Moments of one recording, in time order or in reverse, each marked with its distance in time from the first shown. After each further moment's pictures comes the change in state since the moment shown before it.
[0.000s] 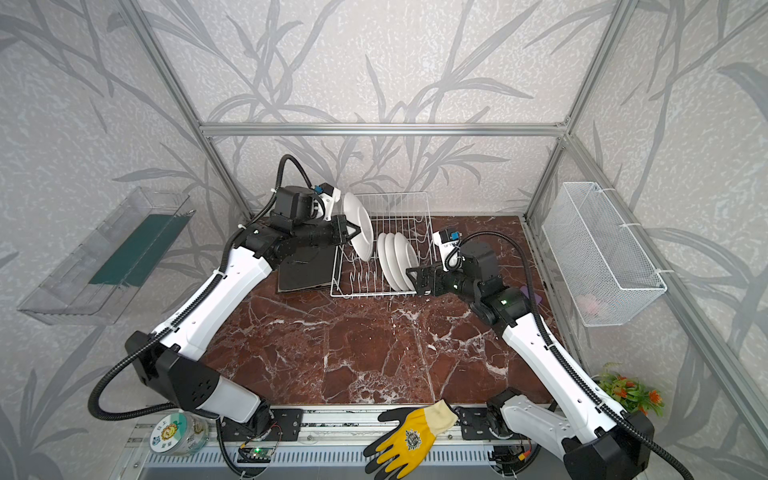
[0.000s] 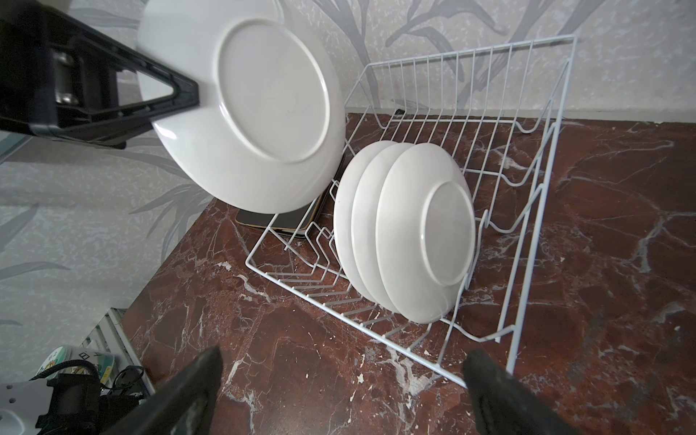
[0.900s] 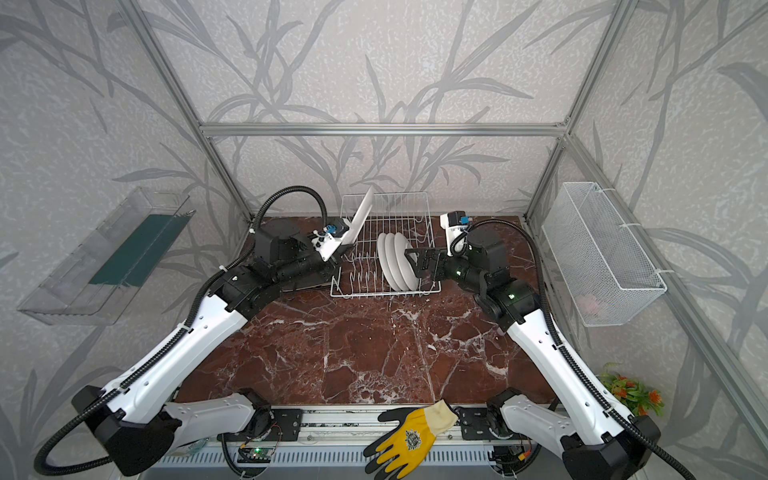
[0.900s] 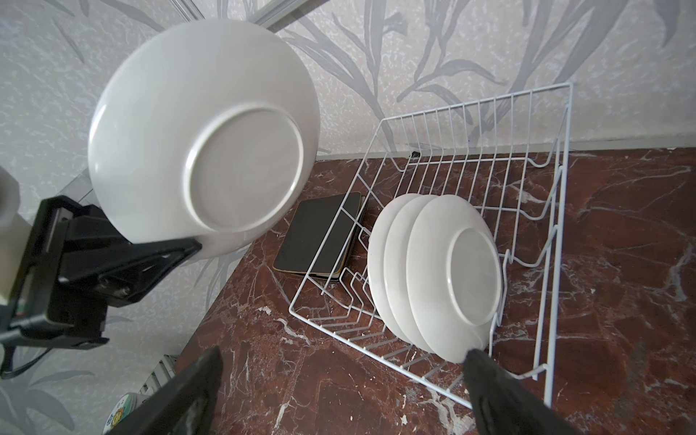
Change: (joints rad) left arm -0.150 -0.309 -0.349 0.187 -0.249 0.940; right arm 0.000 0.025 0.153 -0.002 -0.011 0.155
